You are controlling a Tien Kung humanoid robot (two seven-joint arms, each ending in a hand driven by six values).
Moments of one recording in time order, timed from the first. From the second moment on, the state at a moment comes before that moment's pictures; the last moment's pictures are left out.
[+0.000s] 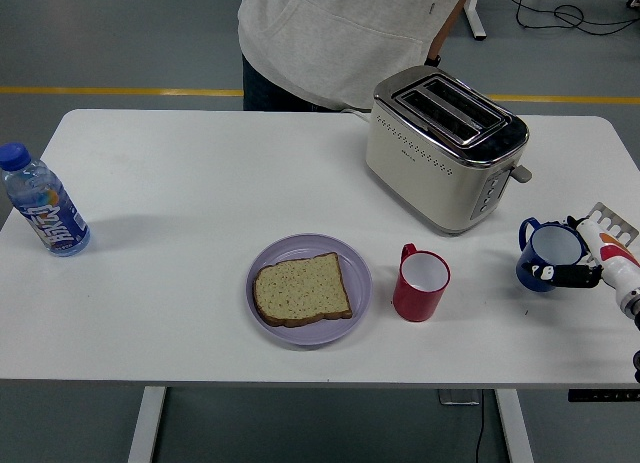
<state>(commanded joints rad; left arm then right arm) -0.15 0.01 -0.23 -0.29 0.07 0.32 0.01 0.23 -0.42 1.18 1.24 -1.73 -0.15 -0.13</state>
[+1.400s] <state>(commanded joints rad) -0.14 0.00 -0.26 -0.29 0.12 0.31 0.03 0.19 -0.46 1.10 1.35 -1.74 -0.11 -0.15</state>
